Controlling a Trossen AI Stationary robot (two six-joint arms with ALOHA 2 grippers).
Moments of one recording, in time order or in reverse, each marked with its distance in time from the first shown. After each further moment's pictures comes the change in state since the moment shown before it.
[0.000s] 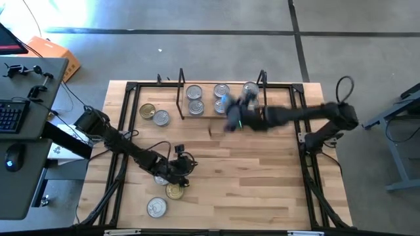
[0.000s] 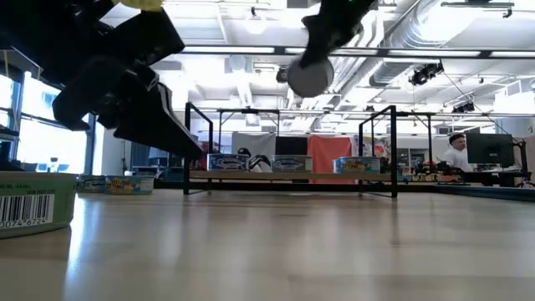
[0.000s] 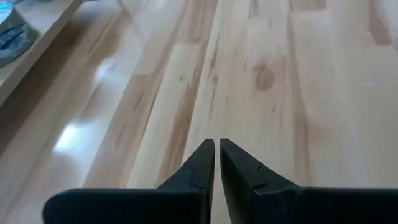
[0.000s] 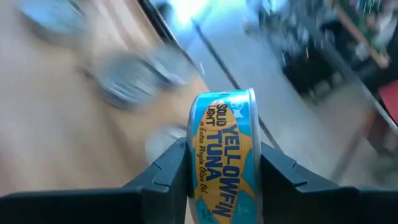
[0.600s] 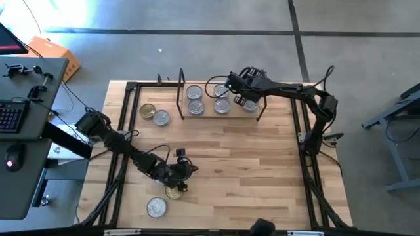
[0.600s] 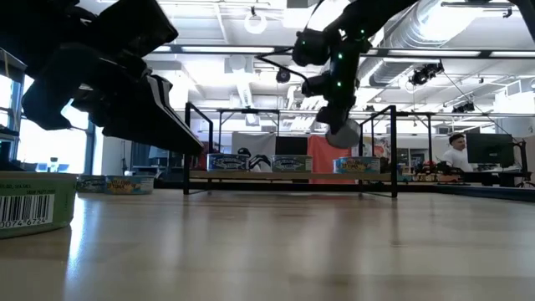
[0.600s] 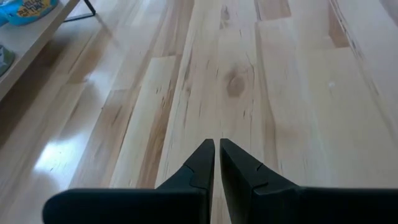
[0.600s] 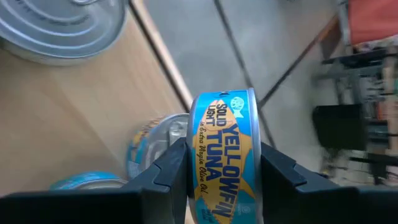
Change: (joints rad) left arm -0.042 0.023 0.000 0.071 0.001 0.061; right arm -0.478 0.241 0.099 -0.193 -0.062 -0.214
